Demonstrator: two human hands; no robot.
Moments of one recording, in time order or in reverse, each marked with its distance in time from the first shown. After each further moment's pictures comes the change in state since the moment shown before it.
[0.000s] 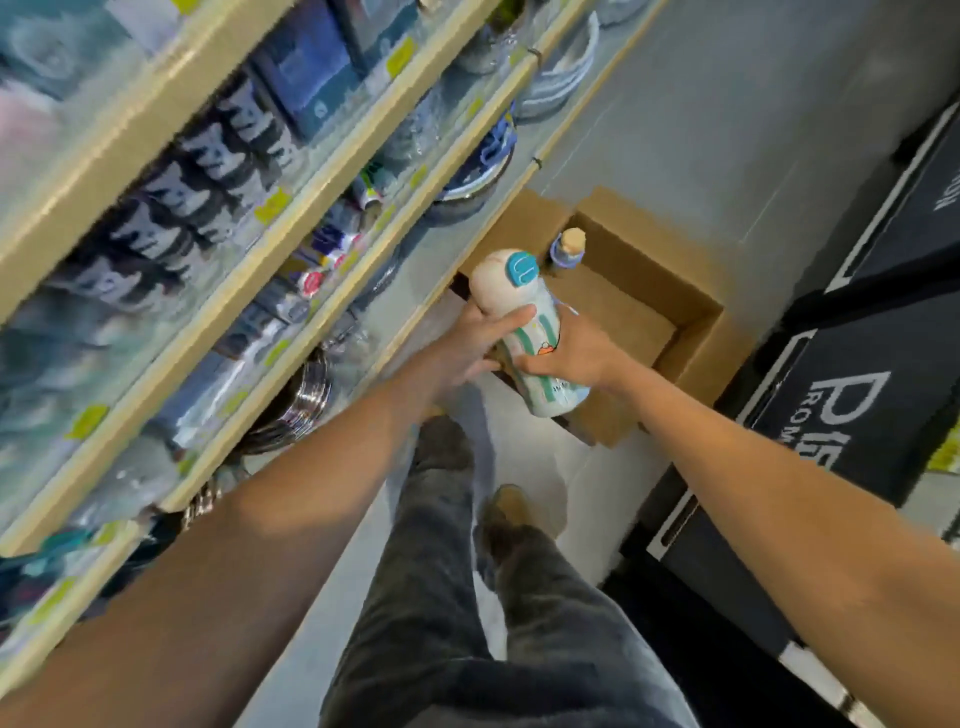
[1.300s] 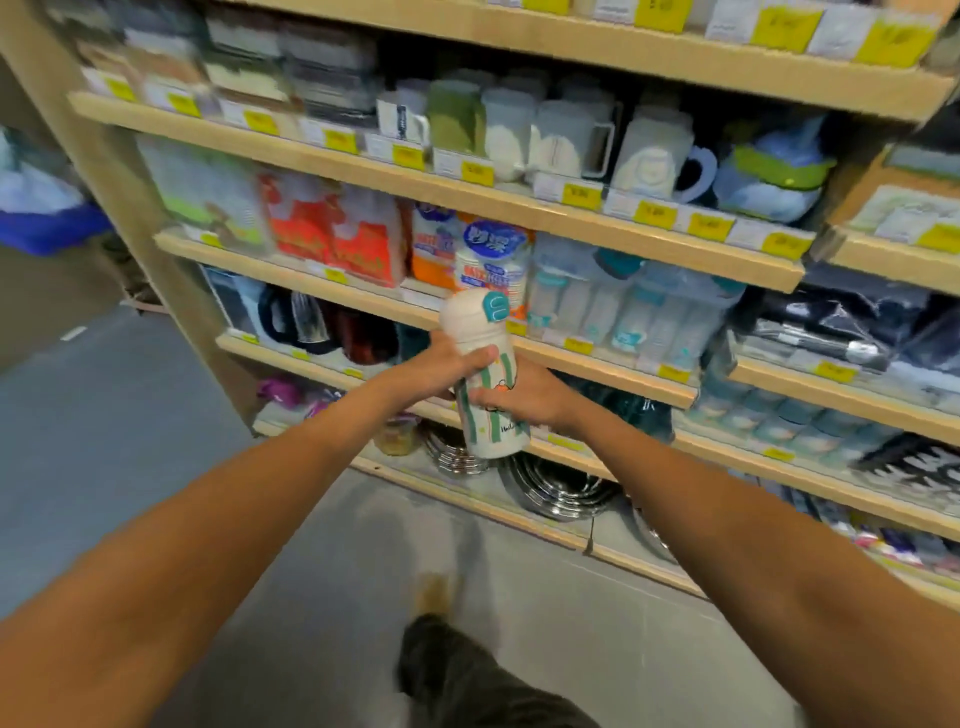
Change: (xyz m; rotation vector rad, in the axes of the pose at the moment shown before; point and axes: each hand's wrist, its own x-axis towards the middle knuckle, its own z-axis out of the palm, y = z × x) left_hand -0.789 -0.429 -0.333 -0.099 1.144 0.538; right_hand -0.379 -0.438 0.692 -0.469 -0.870 -0.913
